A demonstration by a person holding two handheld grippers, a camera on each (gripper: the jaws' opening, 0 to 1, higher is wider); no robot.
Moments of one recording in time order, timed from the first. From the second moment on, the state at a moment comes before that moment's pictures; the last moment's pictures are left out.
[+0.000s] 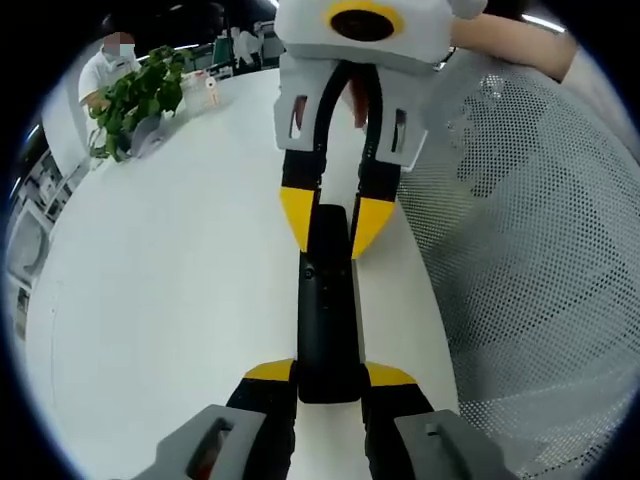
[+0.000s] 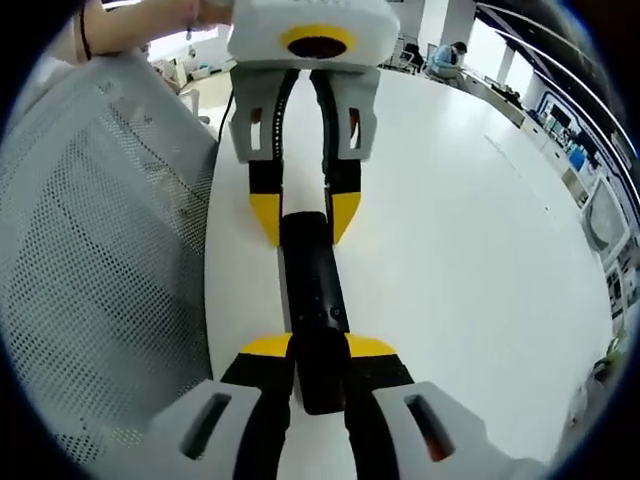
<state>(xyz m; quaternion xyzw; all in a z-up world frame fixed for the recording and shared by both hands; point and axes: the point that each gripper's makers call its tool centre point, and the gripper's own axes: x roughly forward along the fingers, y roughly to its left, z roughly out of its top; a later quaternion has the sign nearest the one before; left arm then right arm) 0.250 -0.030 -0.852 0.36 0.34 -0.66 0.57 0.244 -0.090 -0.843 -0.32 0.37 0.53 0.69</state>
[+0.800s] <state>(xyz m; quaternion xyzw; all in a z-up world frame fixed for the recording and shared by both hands) 0.250 -0.030 -0.852 0.36 0.34 -0.66 0.57 0.243 -0.094 -0.843 -0.34 0.39 0.53 0.67</state>
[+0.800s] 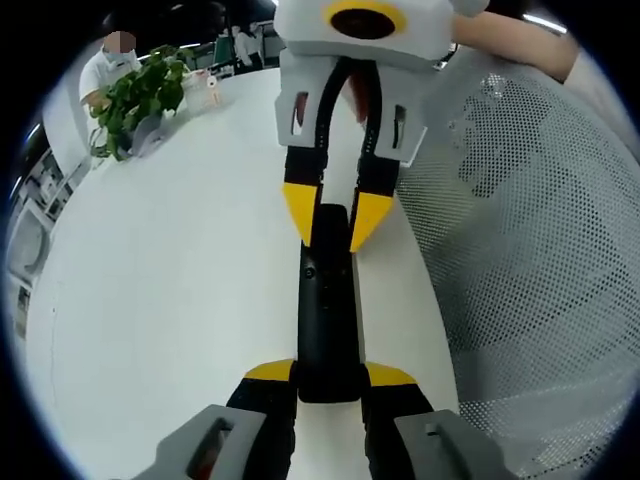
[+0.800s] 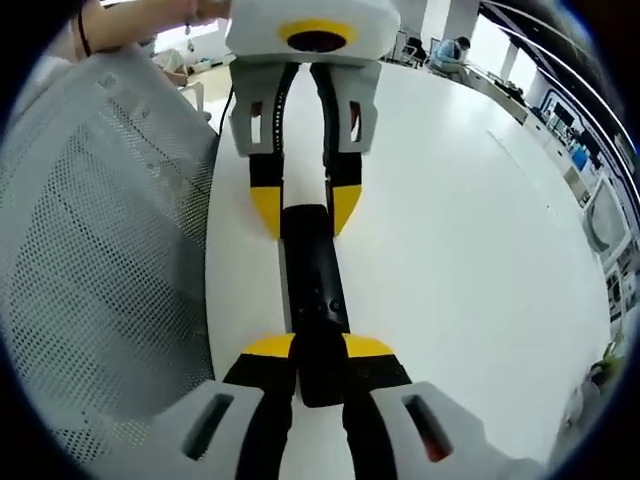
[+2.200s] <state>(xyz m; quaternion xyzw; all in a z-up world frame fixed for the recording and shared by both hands) 0.250 -0.030 -0.852 0.36 0.34 -0.65 0.57 0.242 -0.098 -0.843 -0.32 0.39 0.52 0.69</state>
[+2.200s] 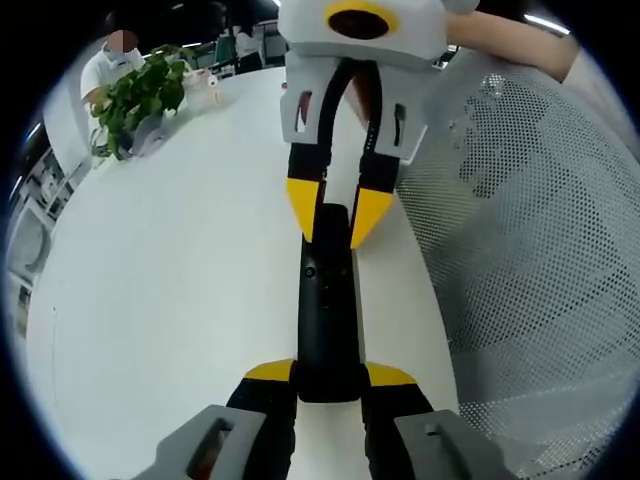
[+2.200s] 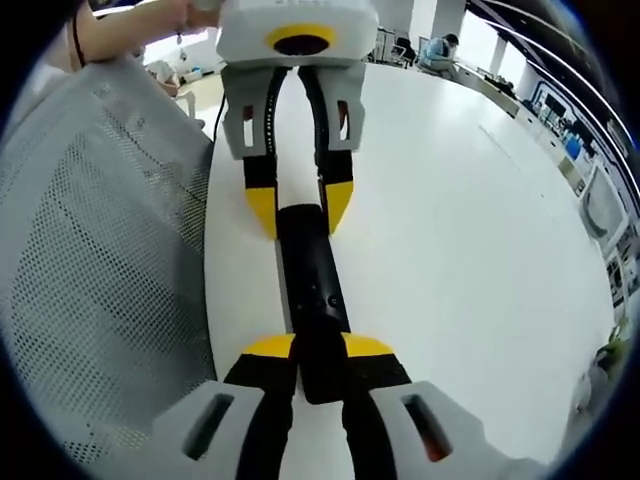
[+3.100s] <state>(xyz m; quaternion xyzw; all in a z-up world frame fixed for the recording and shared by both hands) 0.250 -0.031 -0.852 0.36 0.34 -0.65 0.57 0.242 -0.100 -0.844 -0.33 0.40 0.52 0.68</state>
